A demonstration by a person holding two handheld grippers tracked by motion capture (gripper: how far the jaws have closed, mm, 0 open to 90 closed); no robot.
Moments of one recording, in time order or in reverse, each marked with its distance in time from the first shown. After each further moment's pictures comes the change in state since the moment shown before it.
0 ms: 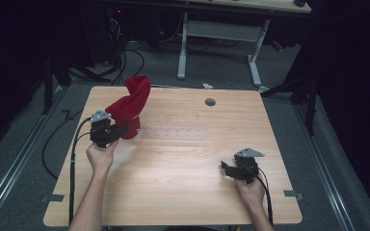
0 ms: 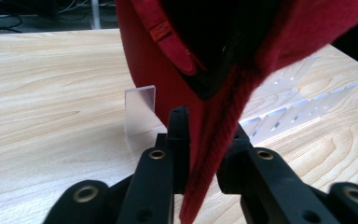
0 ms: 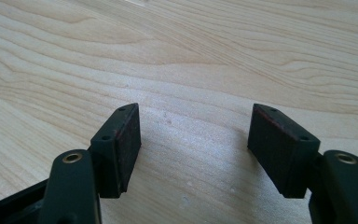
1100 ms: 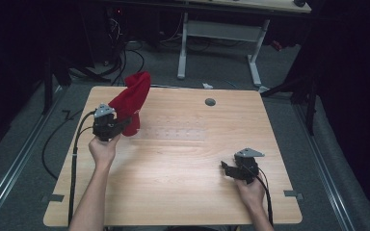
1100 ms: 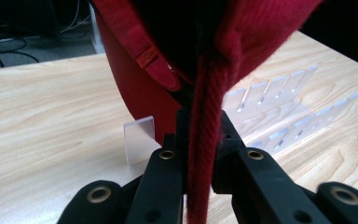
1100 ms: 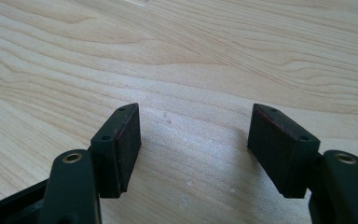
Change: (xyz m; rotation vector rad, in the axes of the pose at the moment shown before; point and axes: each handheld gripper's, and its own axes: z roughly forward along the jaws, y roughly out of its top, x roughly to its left) left arm -0.009 0.007 0.014 -0.027 -0.042 0.050; right arm 0.000 0.000 0.000 0.000 0.000 0.000
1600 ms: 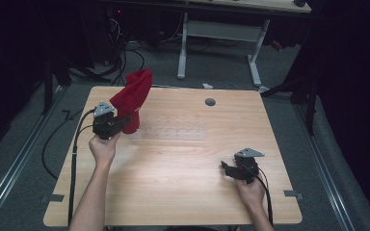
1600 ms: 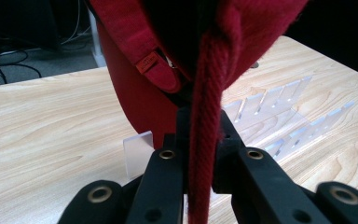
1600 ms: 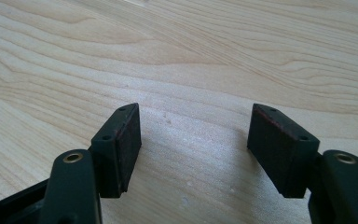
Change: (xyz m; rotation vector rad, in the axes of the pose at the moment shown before) left arm -0.007 0.007 0.000 -0.026 -0.022 0.019; right arm 0.000 0.000 0.000 0.000 -0.001 0.002
